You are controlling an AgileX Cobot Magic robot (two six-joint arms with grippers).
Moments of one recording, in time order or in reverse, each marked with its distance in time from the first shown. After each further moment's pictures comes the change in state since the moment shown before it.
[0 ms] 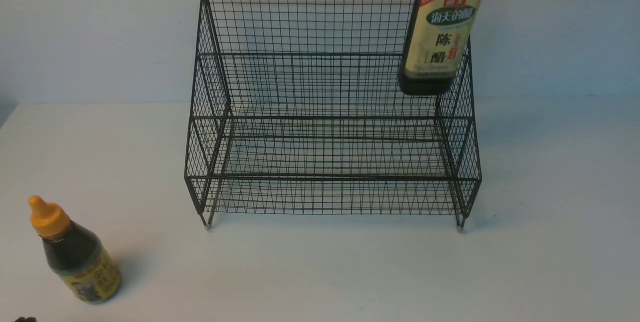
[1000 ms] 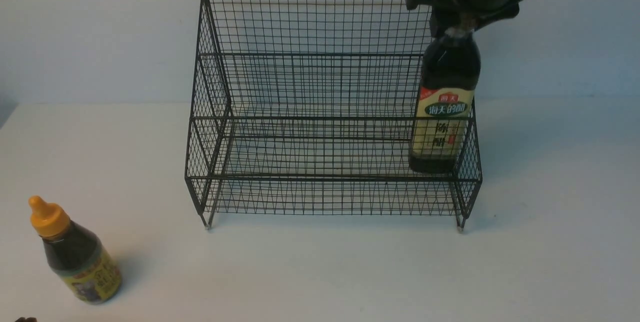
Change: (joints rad) right arm 0.001 0.185 -0.005 -0.042 0.247 0.112; left arm 0.000 0.000 0.000 0.000 0.000 0.000
